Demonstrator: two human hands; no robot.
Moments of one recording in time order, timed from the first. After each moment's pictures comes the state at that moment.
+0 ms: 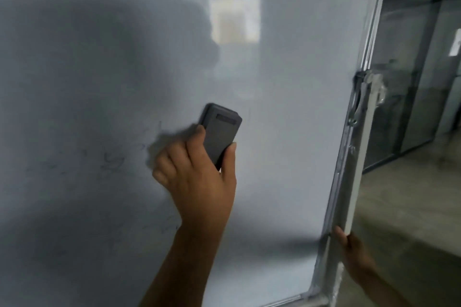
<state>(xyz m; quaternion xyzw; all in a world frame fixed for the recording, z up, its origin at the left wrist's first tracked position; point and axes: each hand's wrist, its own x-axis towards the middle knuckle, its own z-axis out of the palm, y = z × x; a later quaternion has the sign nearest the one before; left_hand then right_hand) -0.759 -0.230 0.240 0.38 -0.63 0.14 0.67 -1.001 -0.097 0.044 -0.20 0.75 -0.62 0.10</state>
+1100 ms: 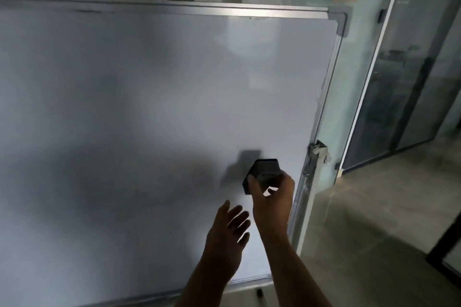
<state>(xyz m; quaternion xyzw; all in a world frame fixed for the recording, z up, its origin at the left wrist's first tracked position) -0.761 -0.119 0.301 0.36 -0.26 -0.84 0.32 -0.854 -0.099 0.331 -0.26 0.65 -0.72 0.04</state>
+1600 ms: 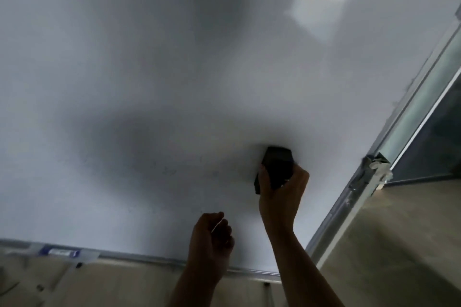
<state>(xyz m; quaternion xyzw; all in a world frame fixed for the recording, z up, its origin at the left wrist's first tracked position) -0.714 -0.133 0.282 0.41 -0.10 -0.79 0.44 -0.852 -0.150 0.308 -0.39 0.66 -0.65 -0.03</state>
